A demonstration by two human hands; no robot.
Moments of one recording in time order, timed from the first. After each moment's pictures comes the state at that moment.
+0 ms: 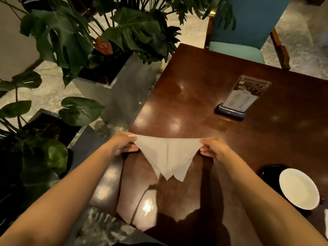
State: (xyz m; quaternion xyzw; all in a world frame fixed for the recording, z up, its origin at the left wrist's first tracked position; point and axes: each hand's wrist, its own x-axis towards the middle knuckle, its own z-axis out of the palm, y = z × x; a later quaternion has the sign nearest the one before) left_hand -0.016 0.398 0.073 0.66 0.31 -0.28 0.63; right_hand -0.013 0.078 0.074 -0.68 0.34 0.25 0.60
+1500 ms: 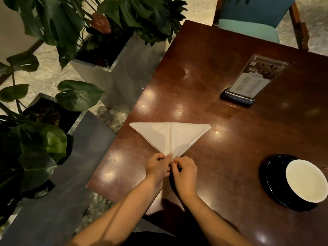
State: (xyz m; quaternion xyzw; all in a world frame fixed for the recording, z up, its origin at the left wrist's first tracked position) left_hand -0.127 0.263 0.061 0.60 0.39 -0.19 0.67; right_hand -0.149 0.173 0.030 -0.91 0.08 0.04 0.41
